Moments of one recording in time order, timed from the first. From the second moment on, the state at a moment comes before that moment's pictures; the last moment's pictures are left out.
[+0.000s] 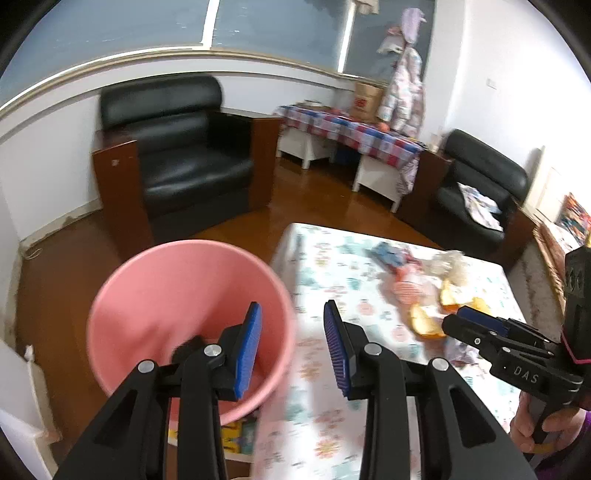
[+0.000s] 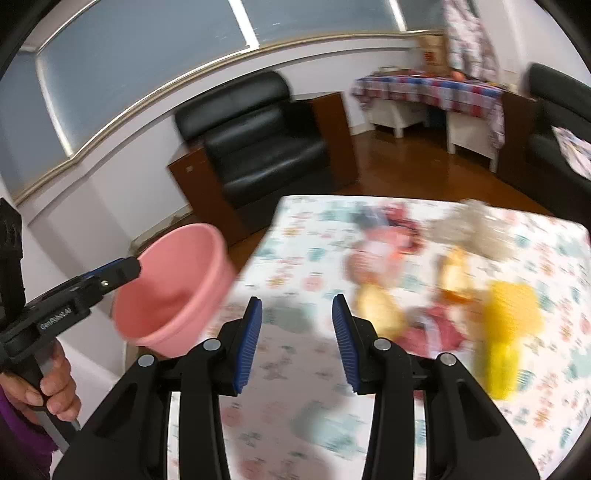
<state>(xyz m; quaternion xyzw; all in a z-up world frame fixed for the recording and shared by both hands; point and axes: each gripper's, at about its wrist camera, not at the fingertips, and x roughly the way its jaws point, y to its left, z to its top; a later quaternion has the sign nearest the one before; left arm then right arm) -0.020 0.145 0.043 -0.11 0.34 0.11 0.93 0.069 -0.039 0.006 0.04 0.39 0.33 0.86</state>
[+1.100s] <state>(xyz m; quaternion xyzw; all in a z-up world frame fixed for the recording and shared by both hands) 0.165 0.038 -0.043 -0.11 0.42 0.00 0.90 0.224 -0.140 -0.028 0.09 0.41 0.23 0.88</state>
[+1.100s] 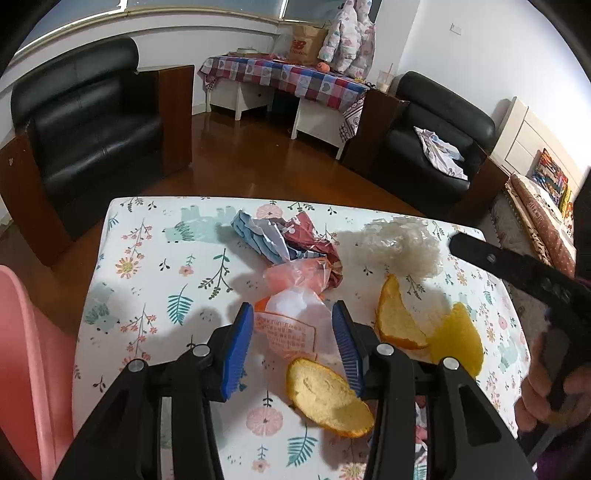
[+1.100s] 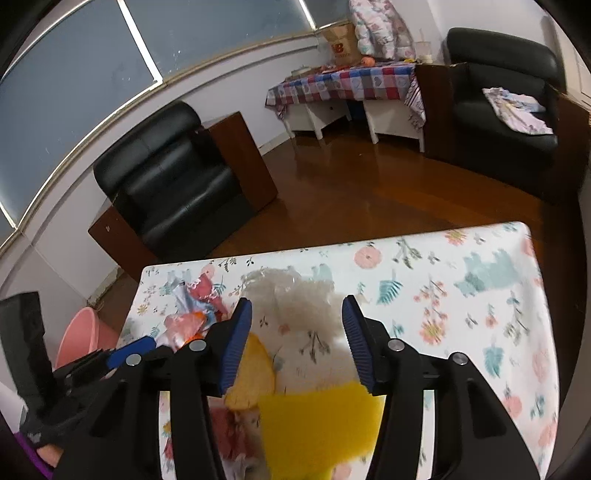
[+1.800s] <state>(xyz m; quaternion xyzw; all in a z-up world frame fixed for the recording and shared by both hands) 0.125 0.068 -0.019 -0.15 0.39 0.01 0.91 0.209 -0.130 -0.029 0.08 0.41 0.22 0.88</state>
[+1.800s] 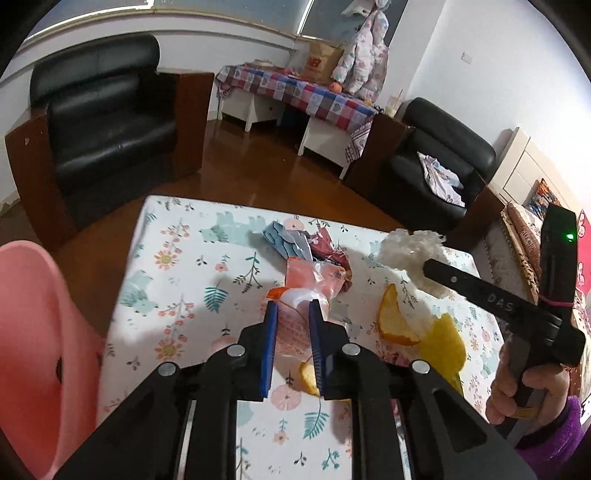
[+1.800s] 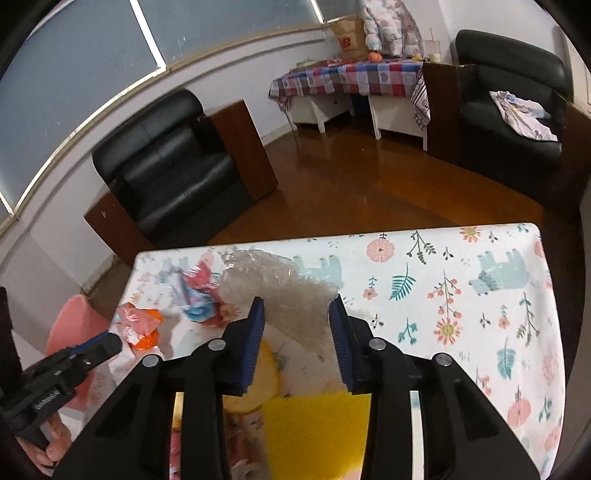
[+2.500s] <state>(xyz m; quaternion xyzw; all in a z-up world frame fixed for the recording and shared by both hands) 0.028 0.090 0.019 -0.14 0.36 0.03 0.92 0.098 -0.098 0.008 0.07 0.39 0.27 0.87</state>
